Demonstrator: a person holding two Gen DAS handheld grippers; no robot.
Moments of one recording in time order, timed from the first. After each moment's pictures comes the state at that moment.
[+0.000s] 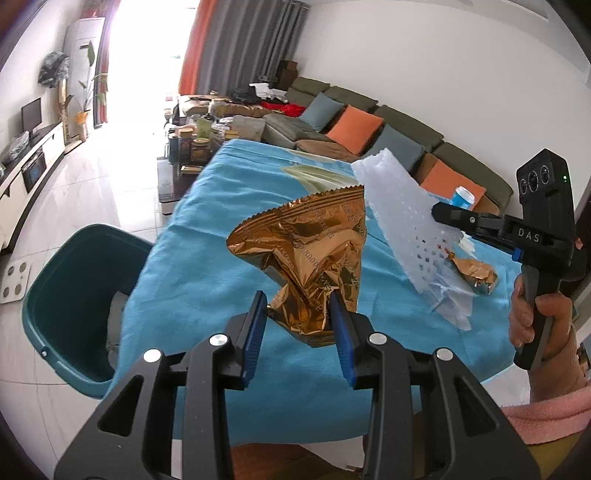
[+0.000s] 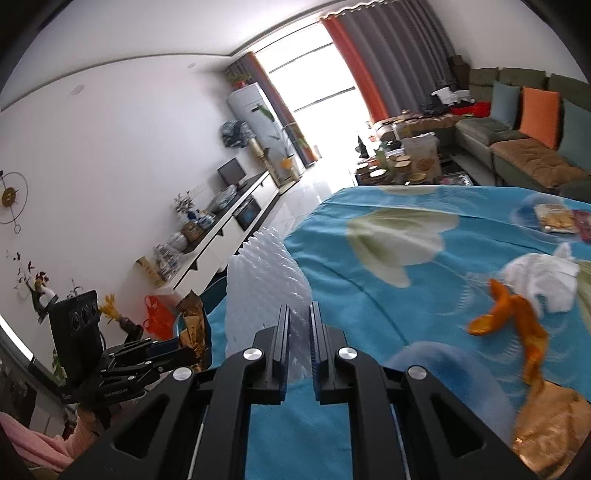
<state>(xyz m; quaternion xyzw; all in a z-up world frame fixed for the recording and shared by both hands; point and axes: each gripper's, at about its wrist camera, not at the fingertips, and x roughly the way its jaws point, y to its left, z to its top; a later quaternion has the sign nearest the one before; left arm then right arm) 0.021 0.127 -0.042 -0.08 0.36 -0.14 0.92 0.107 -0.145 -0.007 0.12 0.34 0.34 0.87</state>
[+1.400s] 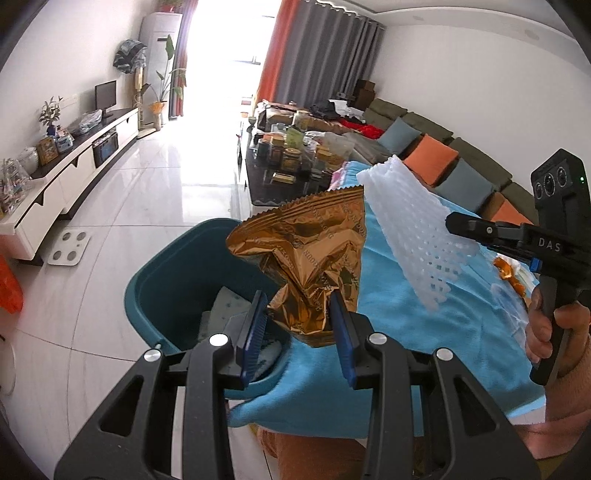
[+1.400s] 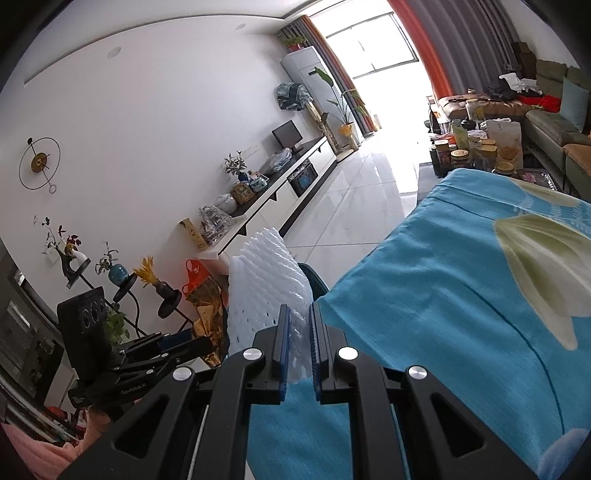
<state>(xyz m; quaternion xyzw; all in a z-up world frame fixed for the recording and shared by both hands) 0.008 0.243 -0.041 -0.11 0.34 0.00 0.93 0.144 -0.005 -0.015 0.09 0.37 0.45 0.81</state>
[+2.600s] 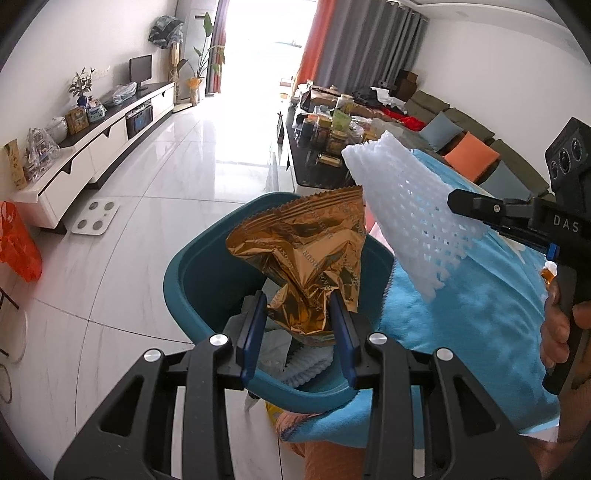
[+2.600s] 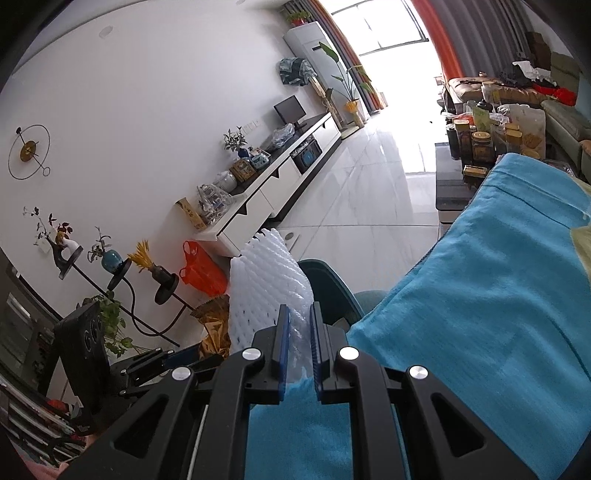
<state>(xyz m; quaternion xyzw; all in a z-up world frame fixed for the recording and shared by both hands) 0.028 0.281 -0.072 -0.14 0.38 0.07 0.91 0.172 0.082 -0.038 0.06 0.41 0.46 0.79</state>
